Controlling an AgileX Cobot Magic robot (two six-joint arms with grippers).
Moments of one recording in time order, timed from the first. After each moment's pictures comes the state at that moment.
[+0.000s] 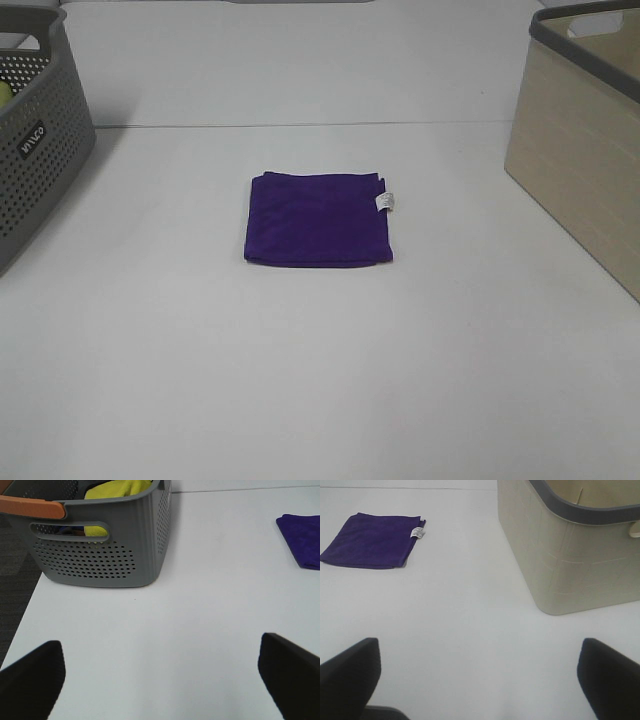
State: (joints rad) left arm 0.05 -0.01 -0.50 0.00 1.05 0.01; right arm 0.04 0.00 -0.50 0.01 1.06 -0.01
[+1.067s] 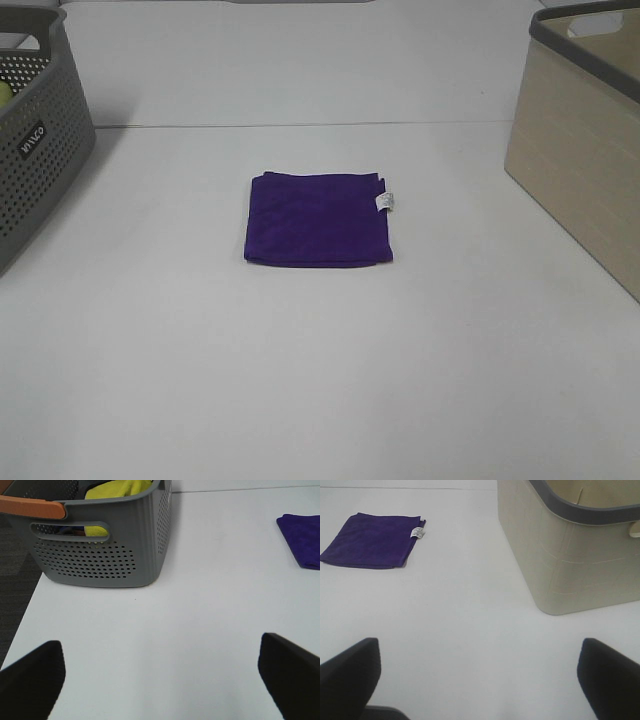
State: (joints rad) left arm 0.05 -0.01 -0.50 0.00 1.05 0.01; right arm 0.04 0.00 -0.50 0.01 1.06 -0.01
